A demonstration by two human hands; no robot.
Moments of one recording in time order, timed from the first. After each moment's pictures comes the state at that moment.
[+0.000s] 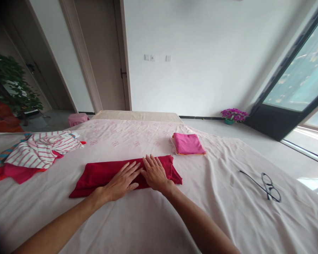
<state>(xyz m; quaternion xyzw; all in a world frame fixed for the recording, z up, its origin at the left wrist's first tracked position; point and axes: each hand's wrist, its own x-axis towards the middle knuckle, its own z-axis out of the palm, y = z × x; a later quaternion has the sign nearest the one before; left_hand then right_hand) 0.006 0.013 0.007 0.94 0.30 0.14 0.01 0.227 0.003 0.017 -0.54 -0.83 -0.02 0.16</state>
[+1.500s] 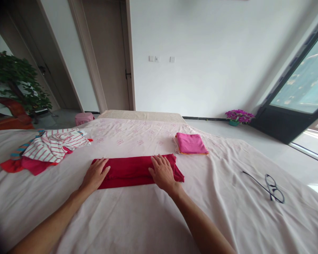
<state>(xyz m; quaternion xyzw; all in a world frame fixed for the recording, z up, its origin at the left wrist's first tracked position) -0.106 0.026 -0.029 0.74 0.65 0.17 -0.05 0.233 -0.018 0.033 -0.59 -0.79 -0.02 0.15</state>
